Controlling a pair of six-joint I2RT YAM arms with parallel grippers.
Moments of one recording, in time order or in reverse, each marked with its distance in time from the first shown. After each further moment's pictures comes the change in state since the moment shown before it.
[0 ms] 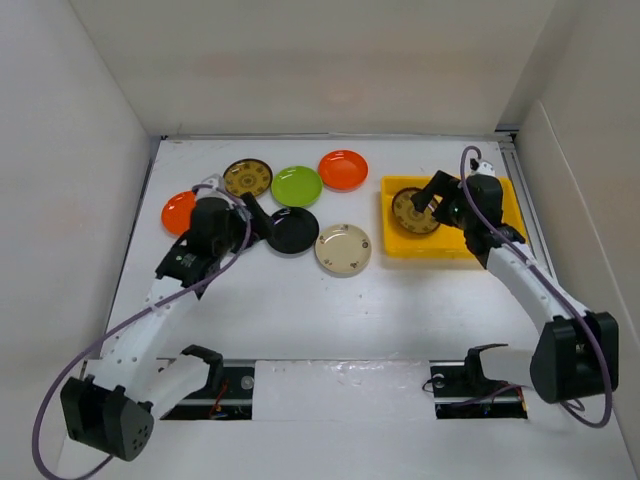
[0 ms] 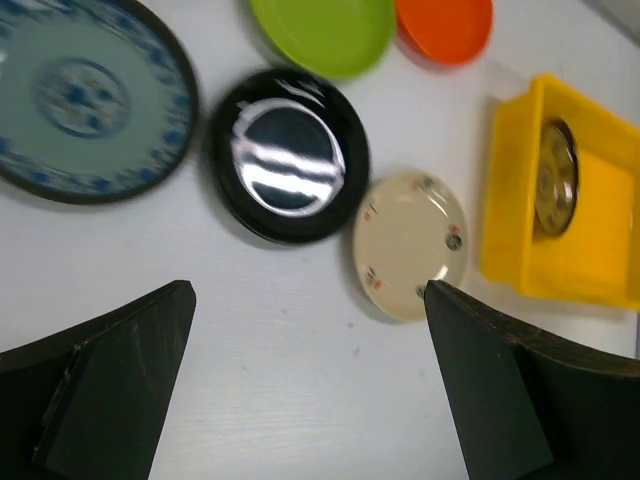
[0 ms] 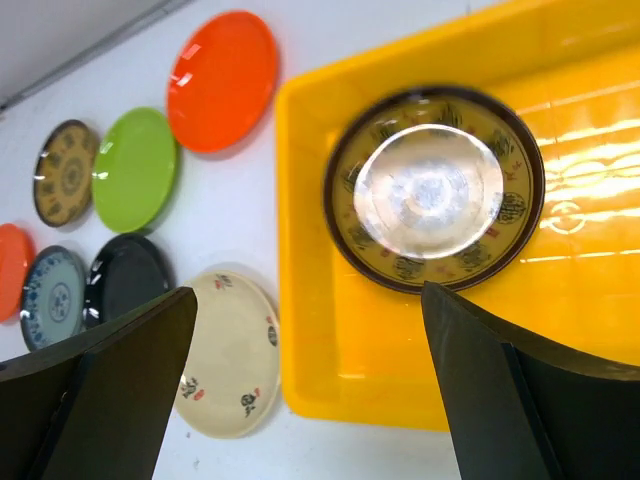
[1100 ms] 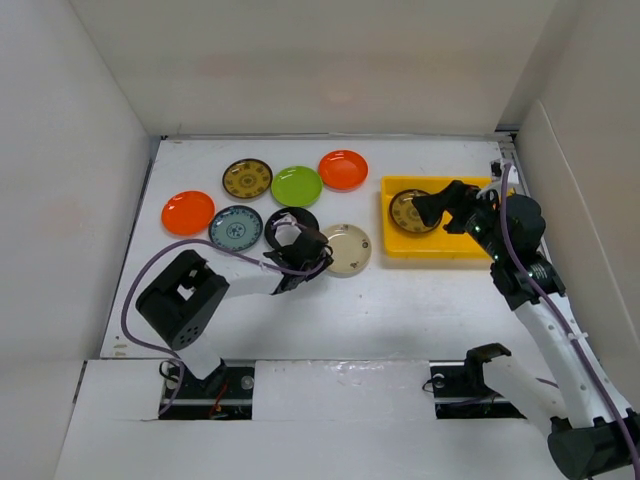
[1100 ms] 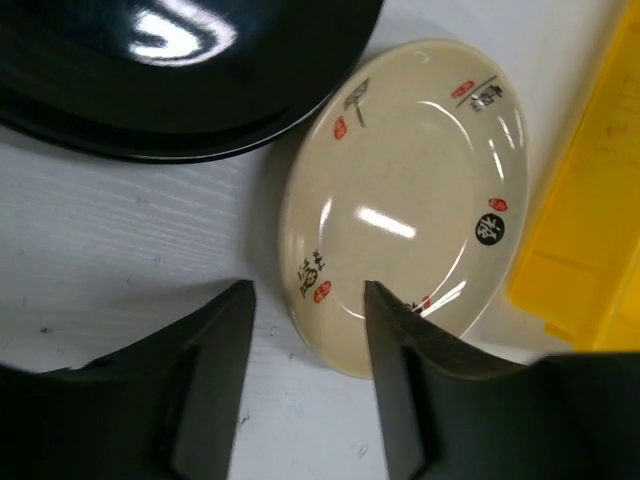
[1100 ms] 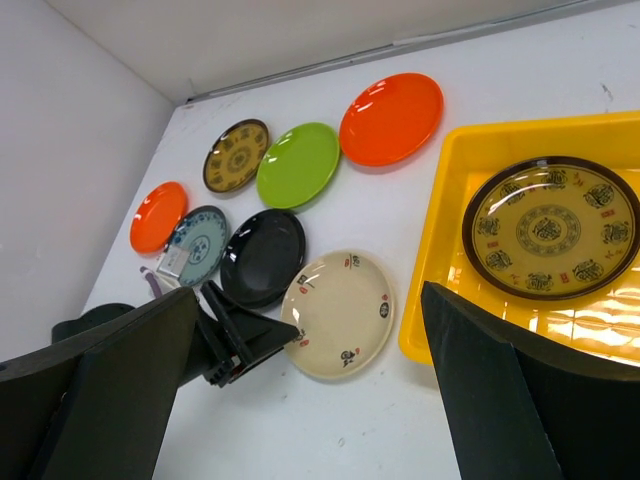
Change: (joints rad) left arm -0.480 0.666 -0.101 0.494 -0.241 -0.601; right arm 0.101 -0.431 0.032 -0.150 -0.125 -0.042
